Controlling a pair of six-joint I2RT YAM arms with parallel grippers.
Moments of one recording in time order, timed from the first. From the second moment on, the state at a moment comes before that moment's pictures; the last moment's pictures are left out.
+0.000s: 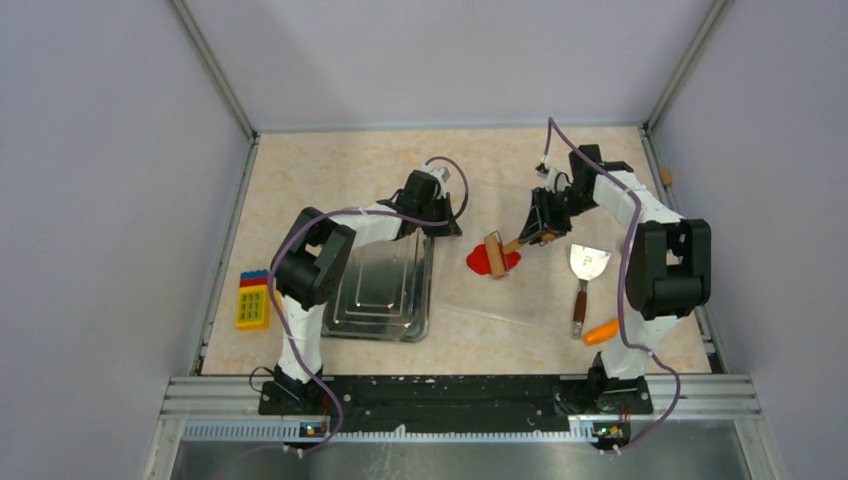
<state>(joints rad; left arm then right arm) -0.56 2.05 1.30 0.00 0.27 -0.55 0.09 1.78 1.32 -0.86 -0.61 0.00</state>
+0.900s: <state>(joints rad) -0.55 2.05 1.31 0.00 0.27 -0.52 0.13 2.01 1.46 -0.91 -0.76 0.03</state>
